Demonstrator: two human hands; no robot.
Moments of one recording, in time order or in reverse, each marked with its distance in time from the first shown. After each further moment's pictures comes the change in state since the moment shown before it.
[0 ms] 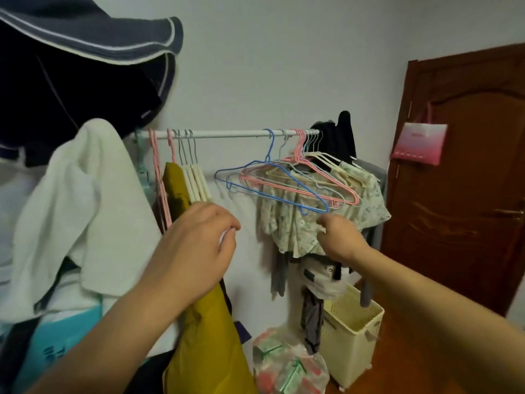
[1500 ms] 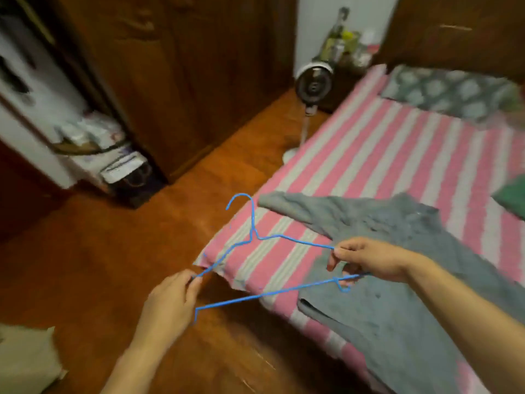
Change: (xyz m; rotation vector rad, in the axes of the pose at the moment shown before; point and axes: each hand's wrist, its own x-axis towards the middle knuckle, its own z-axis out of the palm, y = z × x) left_hand -0.280 0.466 0.306 -0.711 -1.131 1.006; right_hand -0.807 0.183 -0.002 0.927 0.454 1.512
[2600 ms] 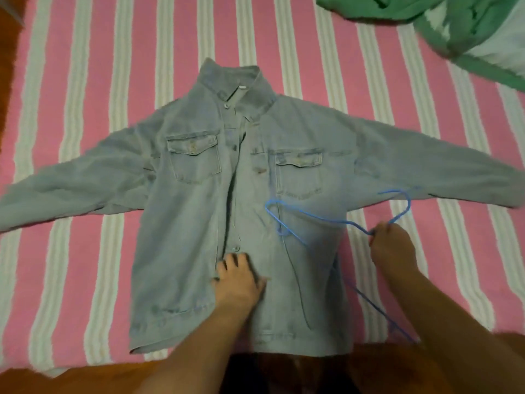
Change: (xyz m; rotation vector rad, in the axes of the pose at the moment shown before) left_hand 0.043 0.331 0.536 0.627 -0.822 0.329; right_hand -0.078 0.491 -0.110 0.177 1.014 1.013
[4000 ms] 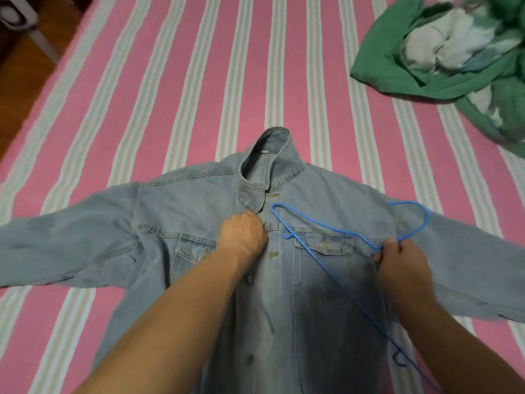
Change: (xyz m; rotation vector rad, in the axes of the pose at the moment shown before) left_hand 0.233 0.058 -0.174 0.159 0.302 0.164; right_hand 0.126 -0.131 0.017 0.393 0.226 -0.108
